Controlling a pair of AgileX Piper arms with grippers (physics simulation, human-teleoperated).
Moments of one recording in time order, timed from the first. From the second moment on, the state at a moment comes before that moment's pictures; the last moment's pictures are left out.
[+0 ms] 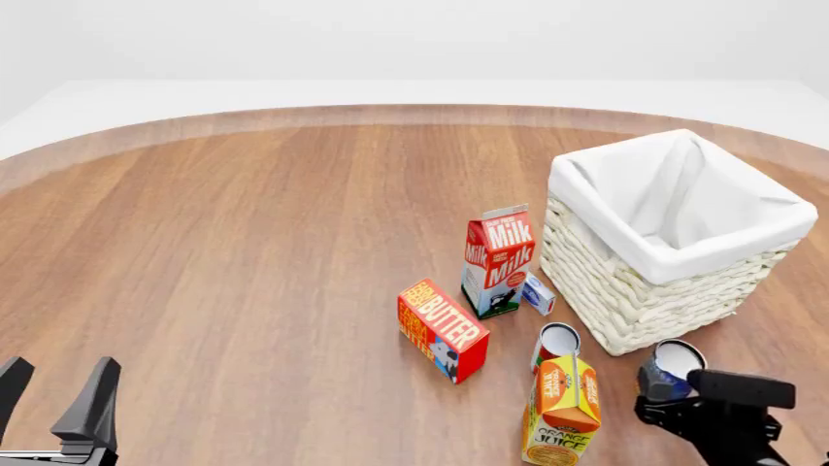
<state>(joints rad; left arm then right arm) 0.00 0.00 0.00 0.00 0.00 -0.11 1.63 0.00 -1.04 0.05</state>
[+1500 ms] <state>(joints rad) 0.00 0.00 0.00 0.00 0.00 -0.11 1.43 0.00 -0.88 0.02</state>
